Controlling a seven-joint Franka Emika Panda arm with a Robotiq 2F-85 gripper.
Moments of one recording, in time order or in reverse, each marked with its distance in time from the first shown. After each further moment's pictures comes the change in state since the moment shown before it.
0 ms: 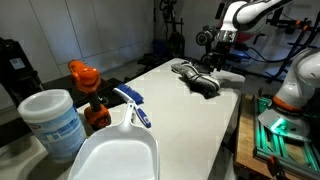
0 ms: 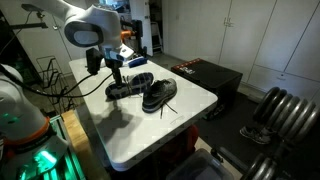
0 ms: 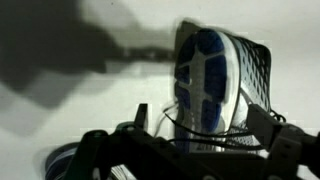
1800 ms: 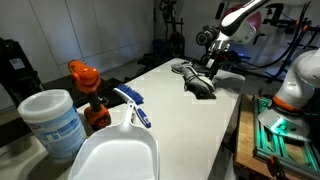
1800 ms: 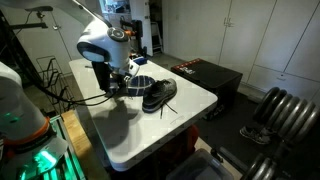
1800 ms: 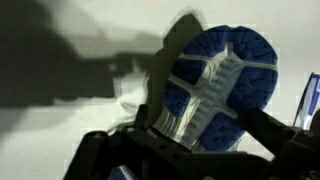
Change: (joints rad) arm 0.066 0.191 -0.084 0.014 0.445 0.051 -0.489
